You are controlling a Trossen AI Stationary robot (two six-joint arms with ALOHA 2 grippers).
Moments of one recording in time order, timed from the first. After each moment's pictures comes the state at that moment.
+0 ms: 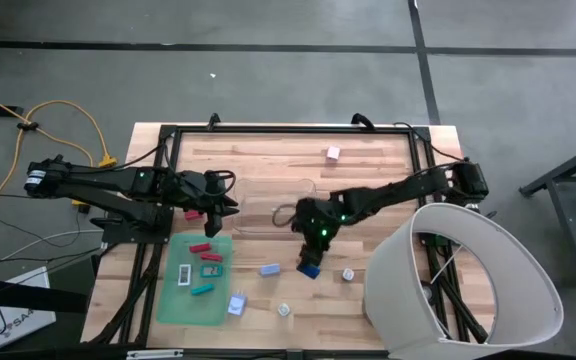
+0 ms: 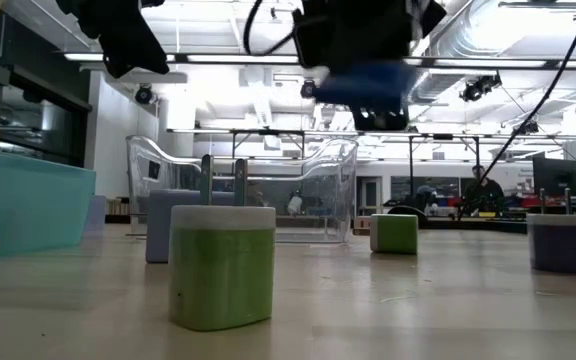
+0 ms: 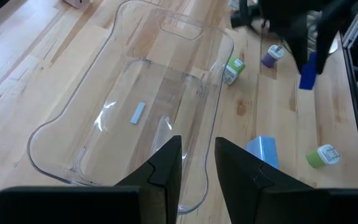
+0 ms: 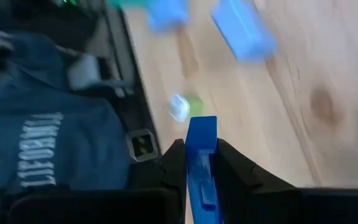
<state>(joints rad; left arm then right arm) -0.08 0.88 0.82 -0.56 -0.13 -0.39 0.10 1.76 1.24 -0.34 -0.58 0.81</state>
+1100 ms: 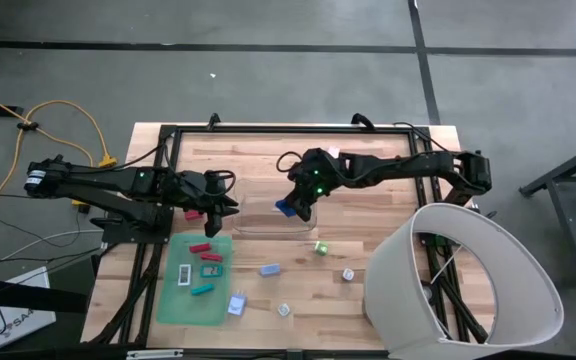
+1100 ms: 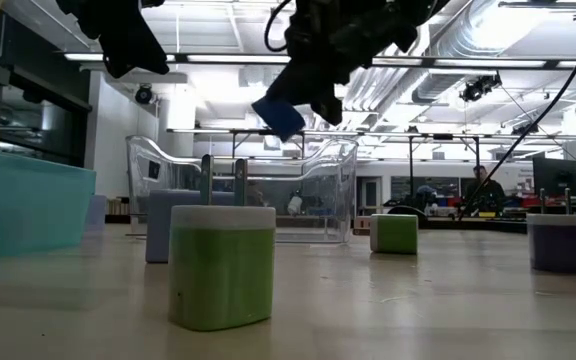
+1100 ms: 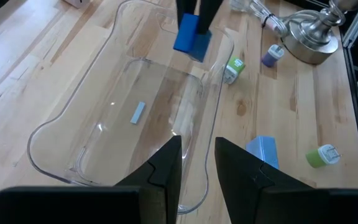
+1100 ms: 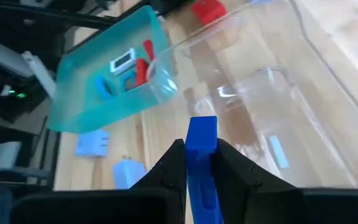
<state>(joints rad) -0.08 0.88 0.82 -0.56 -0.13 -0.39 -0.15 1.70 1.24 -0.18 -0.32 0.41</state>
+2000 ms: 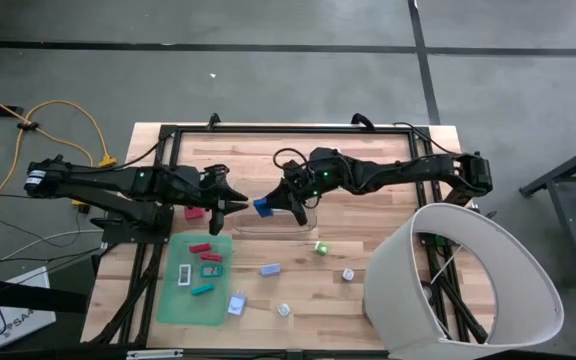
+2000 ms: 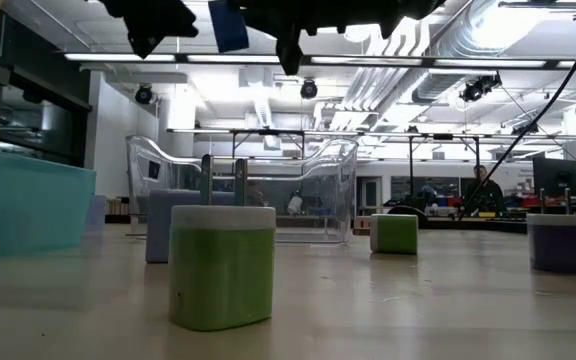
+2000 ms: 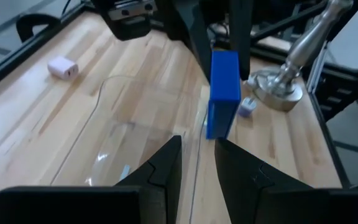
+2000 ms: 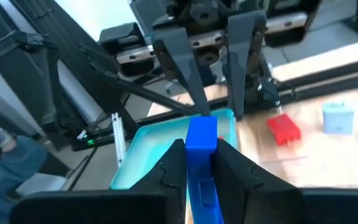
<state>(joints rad) -0.08 0.88 0.82 -0.33 -0.13 -0.30 -0.09 1.70 1.24 0.28 -0.39 0.36</state>
